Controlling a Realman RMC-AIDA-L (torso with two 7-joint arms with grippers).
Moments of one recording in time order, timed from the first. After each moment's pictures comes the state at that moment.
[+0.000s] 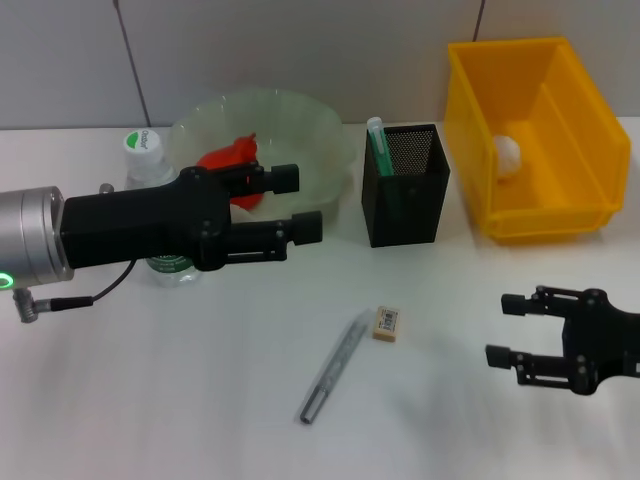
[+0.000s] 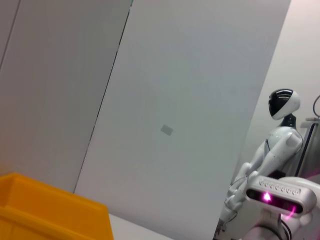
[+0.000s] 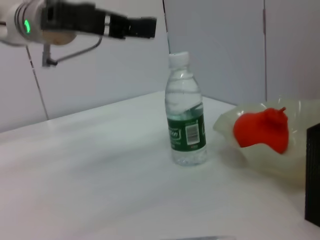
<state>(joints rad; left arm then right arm) -0.57 -2.07 0.78 0.75 1.74 1.75 -1.56 0.37 2.02 -0.79 -0.68 -1.90 -1.57 1.20</state>
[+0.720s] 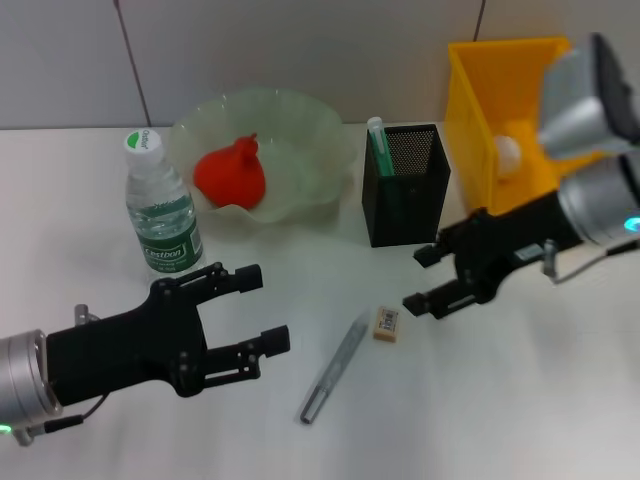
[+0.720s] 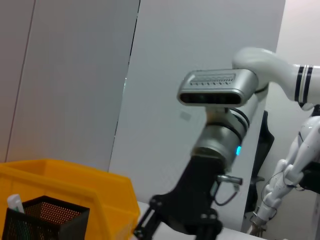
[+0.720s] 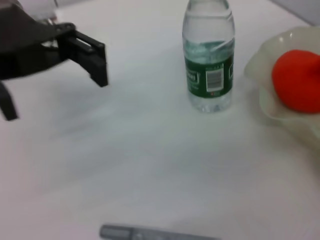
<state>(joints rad) -0.43 -2.07 0.76 0.45 1.74 1.73 -1.07 0.81 2.06 -0.91 -0.86 -2.40 -1.54 1.74</state>
